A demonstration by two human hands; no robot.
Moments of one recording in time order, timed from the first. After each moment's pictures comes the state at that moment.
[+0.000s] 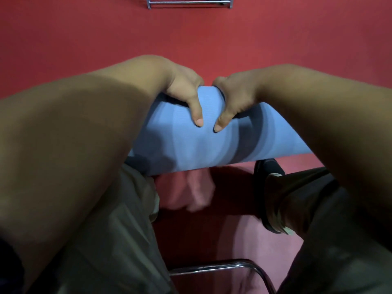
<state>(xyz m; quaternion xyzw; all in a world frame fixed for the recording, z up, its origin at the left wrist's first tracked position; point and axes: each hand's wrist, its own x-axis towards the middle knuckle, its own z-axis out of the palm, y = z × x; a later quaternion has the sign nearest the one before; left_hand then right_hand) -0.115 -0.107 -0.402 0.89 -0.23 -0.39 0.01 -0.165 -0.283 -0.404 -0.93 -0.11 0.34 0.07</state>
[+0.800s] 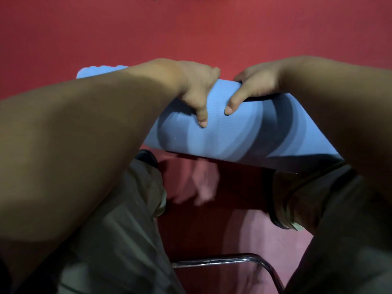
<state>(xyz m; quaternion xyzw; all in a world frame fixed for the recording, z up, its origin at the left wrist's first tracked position) -0.130 -0.114 -0.413 0.91 -0.28 -0.29 -0.08 -0.160 -0.308 -0.420 -0.89 -0.01 0.40 0.22</state>
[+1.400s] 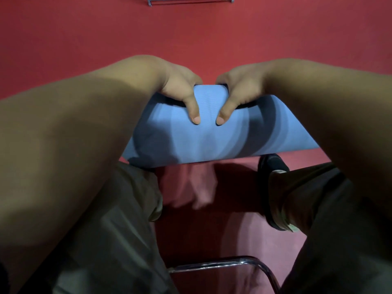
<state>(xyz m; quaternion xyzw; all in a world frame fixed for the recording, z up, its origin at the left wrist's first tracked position) -0.119 -0.099 -0.402 0.89 -0.21 -0.41 0.03 -0.160 -0.295 -0.408 -0.92 -0.10 0.35 0.15</state>
